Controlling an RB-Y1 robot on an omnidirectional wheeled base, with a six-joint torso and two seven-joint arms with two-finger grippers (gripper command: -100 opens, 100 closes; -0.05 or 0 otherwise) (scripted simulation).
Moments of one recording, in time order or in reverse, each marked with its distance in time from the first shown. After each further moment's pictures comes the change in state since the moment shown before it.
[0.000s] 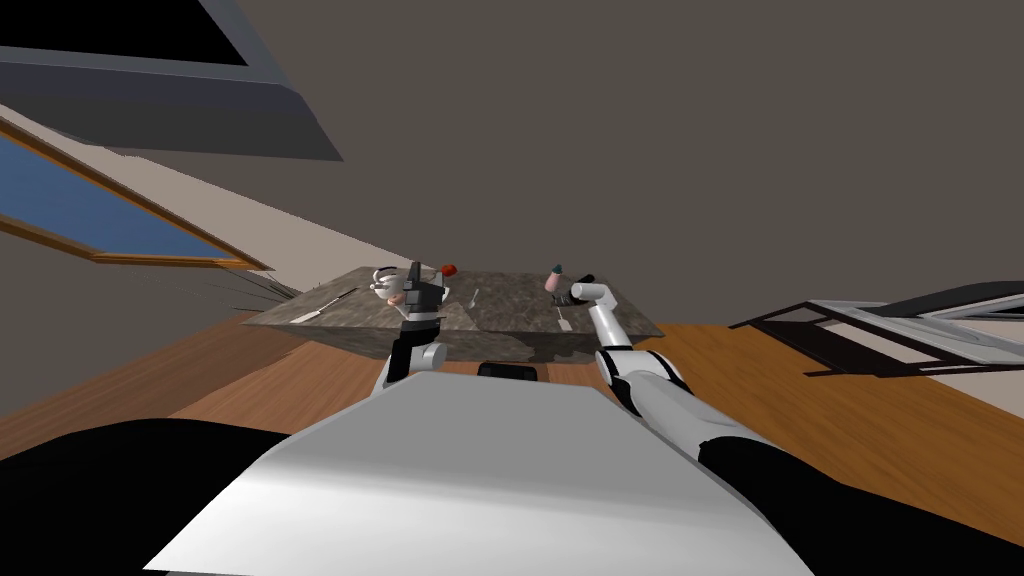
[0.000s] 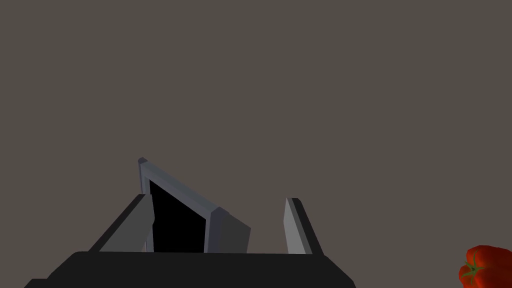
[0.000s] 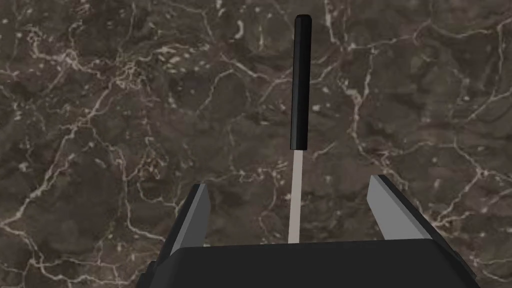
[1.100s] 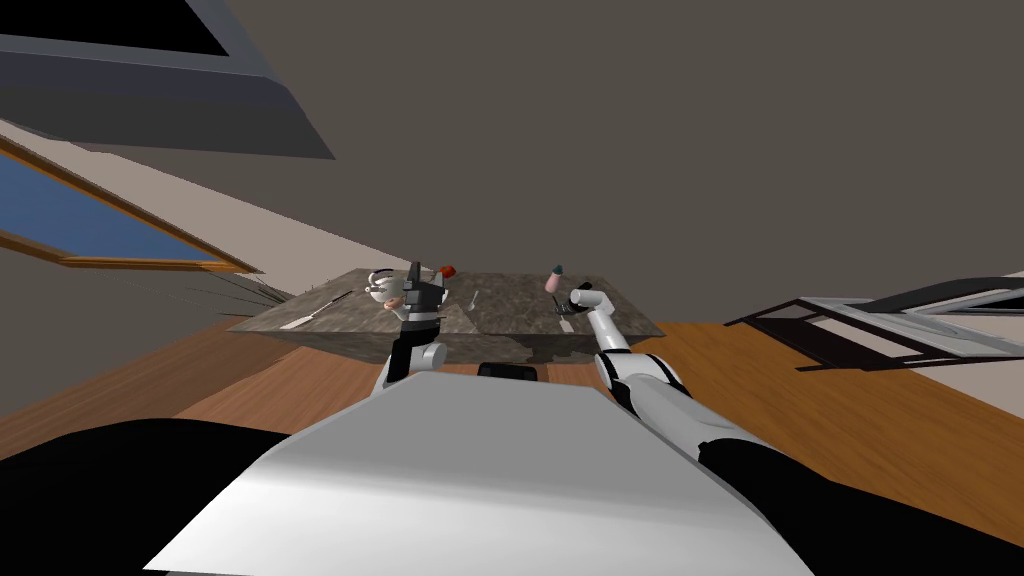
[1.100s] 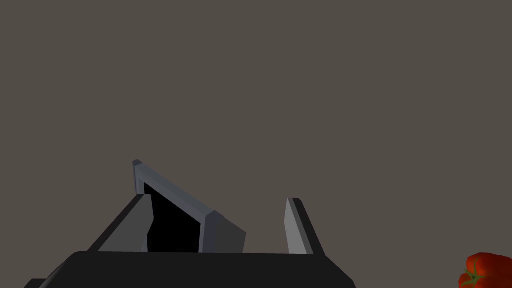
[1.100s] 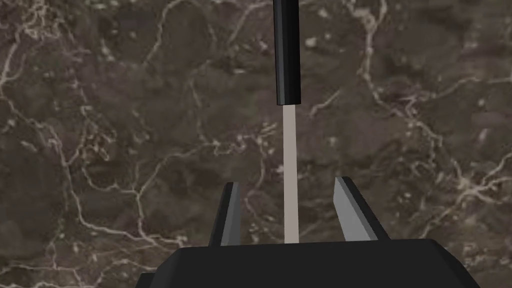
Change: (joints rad) left arm 0.000 0.000 0.000 0.000 0.000 0.000 0.000; right arm 0.030 0.013 -0.001 0.091 0.024 0.026 -0.020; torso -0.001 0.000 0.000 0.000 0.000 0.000
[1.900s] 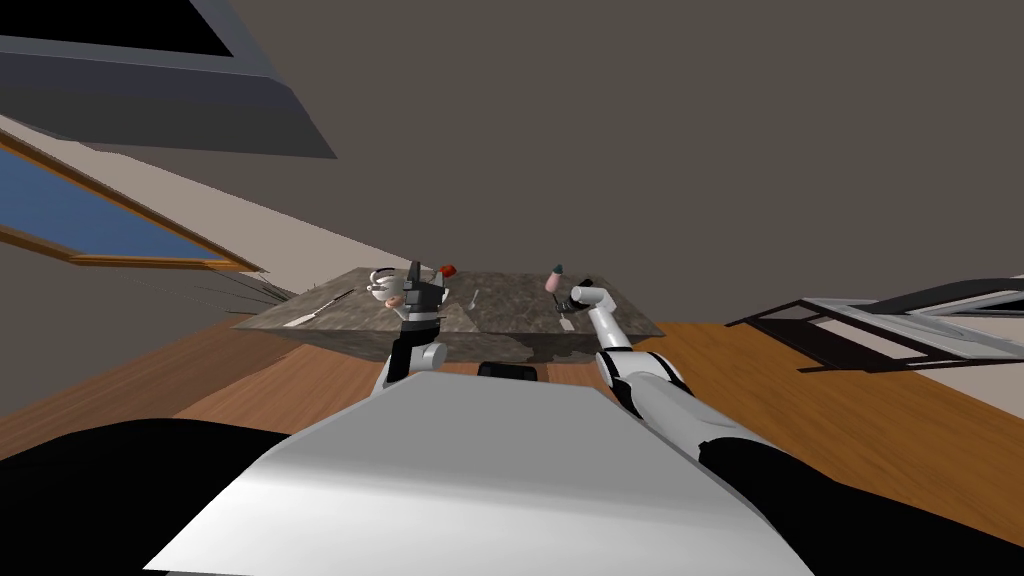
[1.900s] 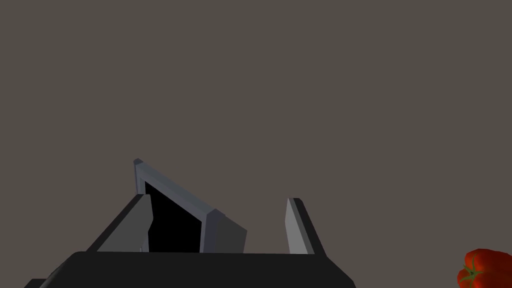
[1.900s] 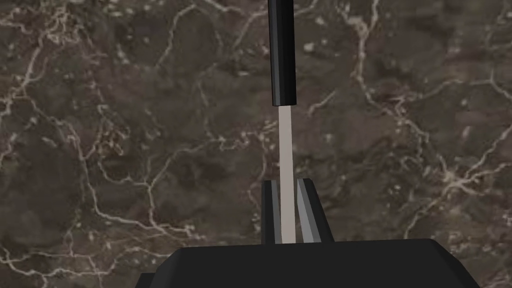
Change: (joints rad) left arm 0.000 0.000 0.000 0.000 0.000 0.000 0.000; right arm -0.018 -0.014 0.006 -0.029 -0.010 0.041 -0.024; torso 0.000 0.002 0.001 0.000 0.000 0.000
